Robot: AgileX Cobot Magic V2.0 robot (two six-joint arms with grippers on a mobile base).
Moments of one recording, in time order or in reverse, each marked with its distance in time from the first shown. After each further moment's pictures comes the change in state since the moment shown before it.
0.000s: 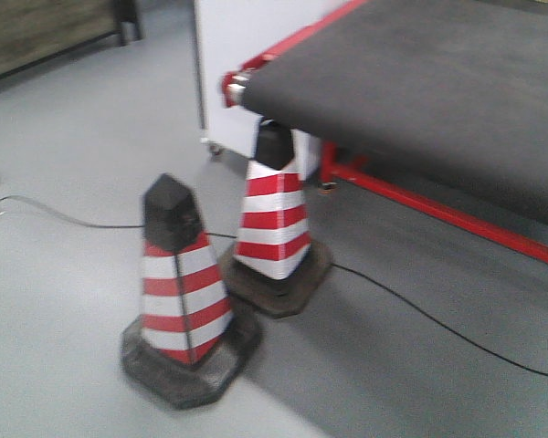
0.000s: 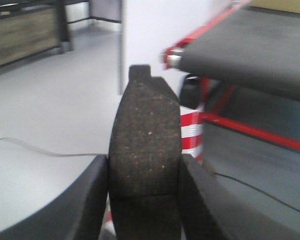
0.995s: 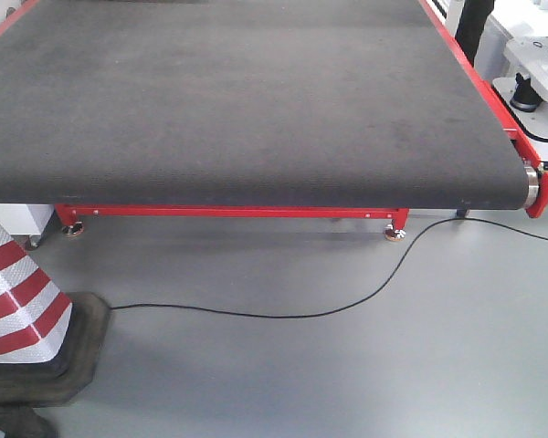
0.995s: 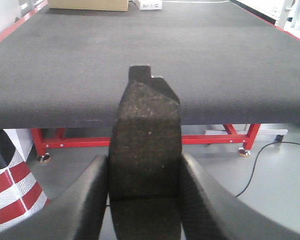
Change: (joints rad) left arm 0.000 0.000 0.000 0.000 0.000 0.000; right arm 0.000 0.000 0.000 0.000 0.000 0.000
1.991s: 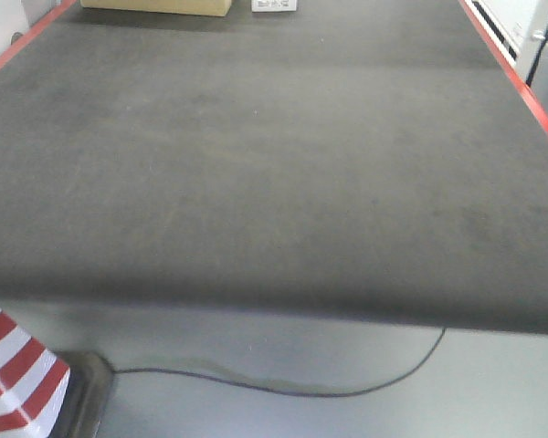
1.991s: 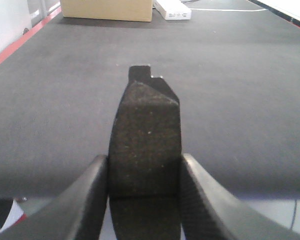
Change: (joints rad) left arm 0.000 0.000 0.000 0.000 0.000 0.000; right arm 0.000 0.000 0.000 0.000 0.000 0.000
